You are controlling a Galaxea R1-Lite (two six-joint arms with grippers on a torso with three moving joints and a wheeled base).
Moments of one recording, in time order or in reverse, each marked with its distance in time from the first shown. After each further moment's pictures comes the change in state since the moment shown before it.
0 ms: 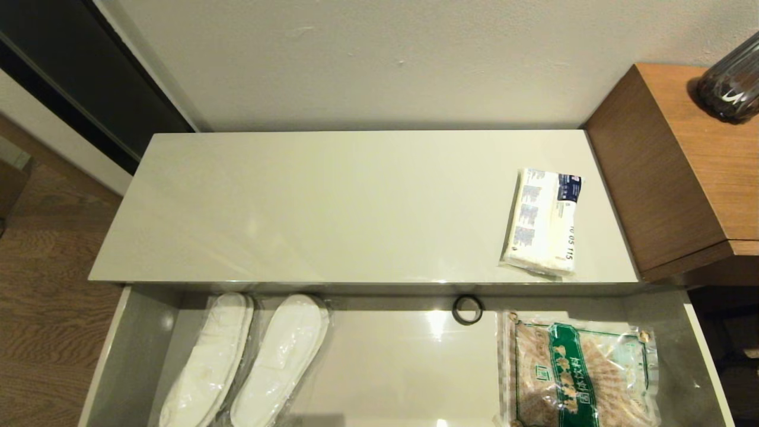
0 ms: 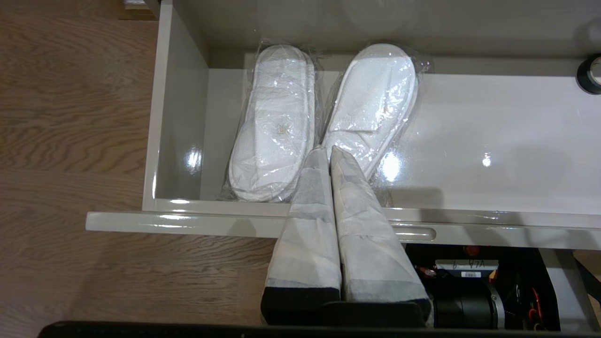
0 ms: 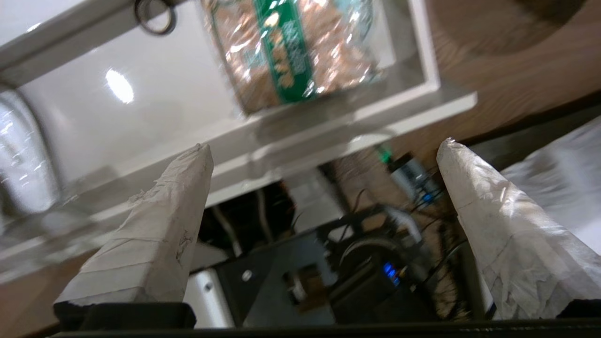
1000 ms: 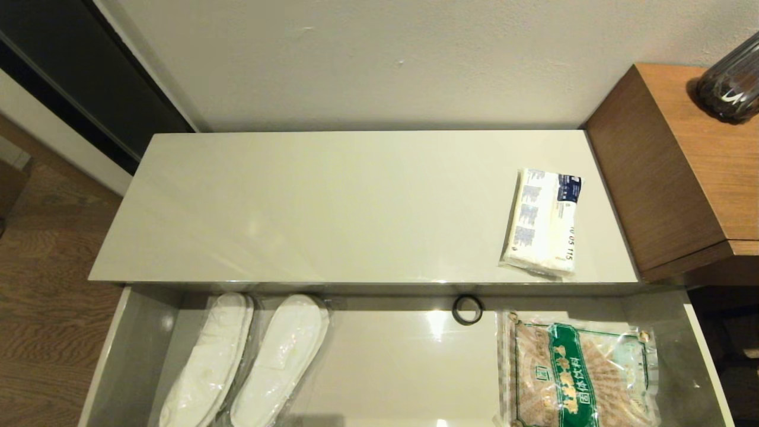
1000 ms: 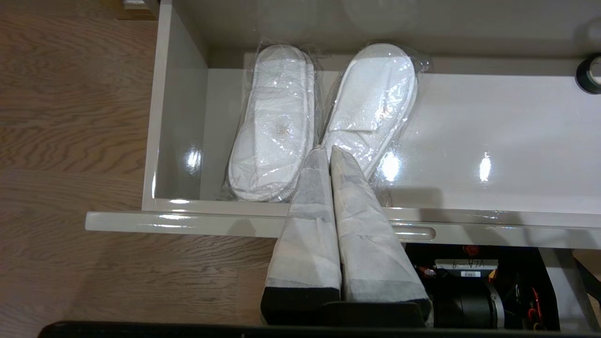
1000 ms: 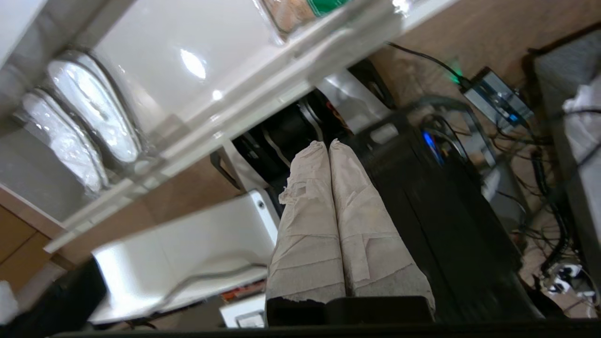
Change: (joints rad) left arm 0.000 0.000 0.000 0.001 0.000 0.000; right arm -0.203 -0.227 -0.026 0.243 0.325 0.097
